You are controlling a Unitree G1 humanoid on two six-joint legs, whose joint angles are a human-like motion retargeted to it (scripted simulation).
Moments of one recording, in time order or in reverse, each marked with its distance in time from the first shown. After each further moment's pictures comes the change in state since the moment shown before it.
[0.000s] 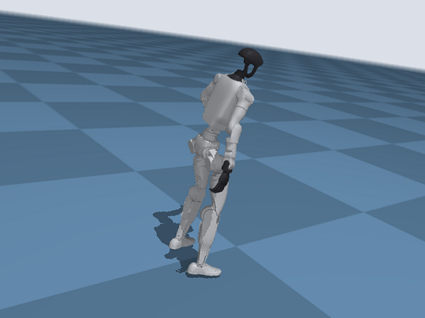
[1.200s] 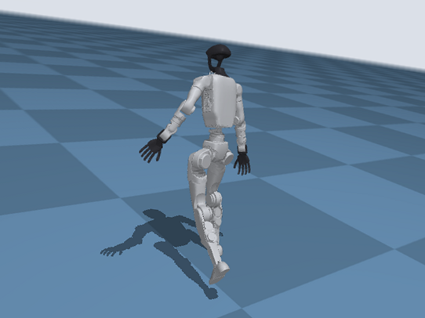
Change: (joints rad) left arm 0.130 0.028 -0.138 0.358 -0.062 -0.152 0.199; right arm -0.244 0.030 0.184 0.312 0.120 -0.130 -0.194; waist -0.054 0.061 0.077; left_leg 0.442 0.085 -0.758 0.103 0.477 -0.196; right_leg -0.092 0.155 -0.015 0.273 -0.248 -0.127
